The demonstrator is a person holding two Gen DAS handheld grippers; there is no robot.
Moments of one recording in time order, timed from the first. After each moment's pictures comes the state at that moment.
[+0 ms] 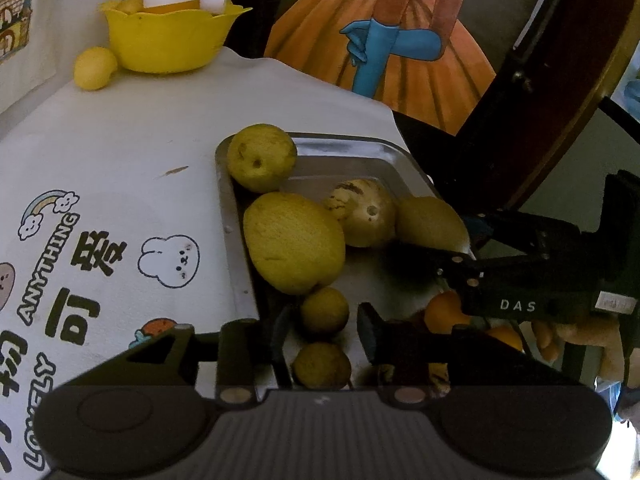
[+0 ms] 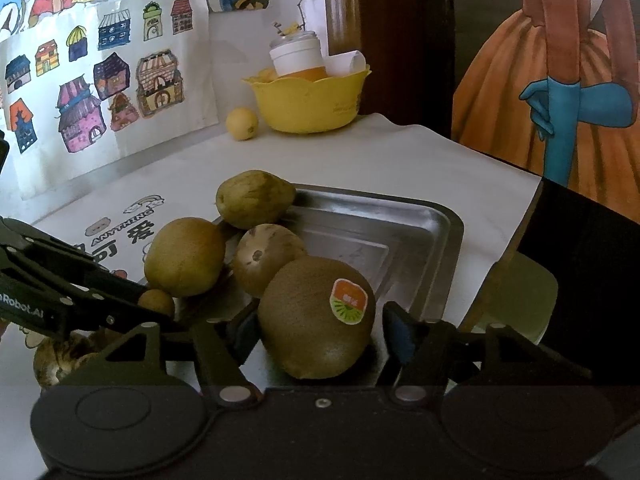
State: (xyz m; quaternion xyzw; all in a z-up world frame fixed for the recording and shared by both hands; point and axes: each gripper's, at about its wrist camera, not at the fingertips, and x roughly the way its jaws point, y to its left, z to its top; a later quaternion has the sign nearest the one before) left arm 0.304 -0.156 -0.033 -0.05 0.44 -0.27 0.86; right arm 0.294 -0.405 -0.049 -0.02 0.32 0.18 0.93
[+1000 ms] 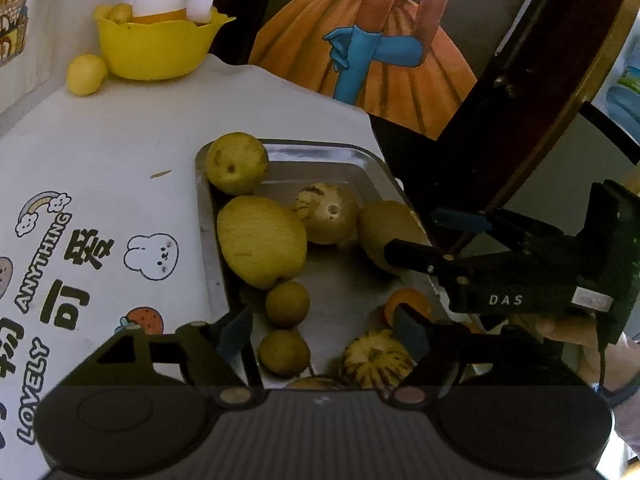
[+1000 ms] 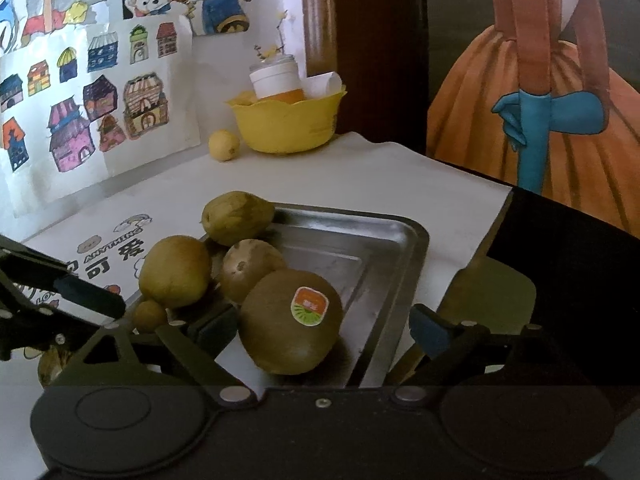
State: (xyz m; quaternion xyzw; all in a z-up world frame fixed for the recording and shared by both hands) left arm 0.286 -0.161 -0.016 -0.06 0.43 -0.29 0.86; right arm 0.276 -0.419 -0.037 -0.01 0.29 0.14 0.94
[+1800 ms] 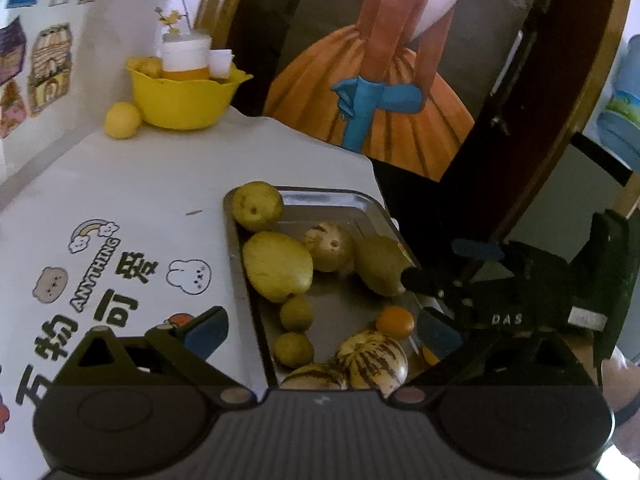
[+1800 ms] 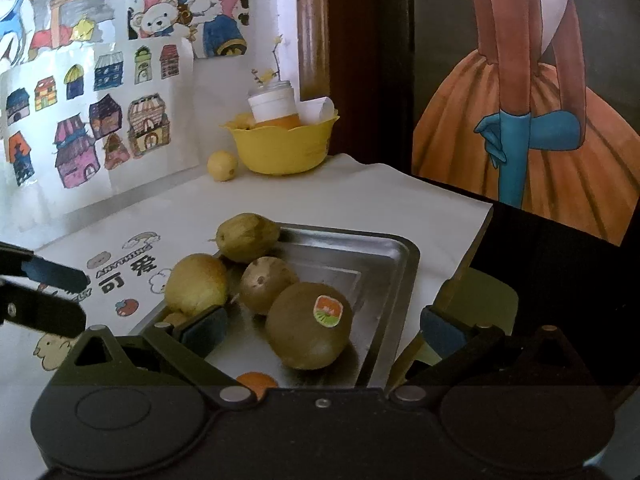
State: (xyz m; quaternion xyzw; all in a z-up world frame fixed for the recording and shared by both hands) left arm 0.242 -0.135 0.018 -0.08 0.37 -0.26 0.89; right arm 0.240 -0.406 -0.013 -0.01 0.27 0.12 0.96
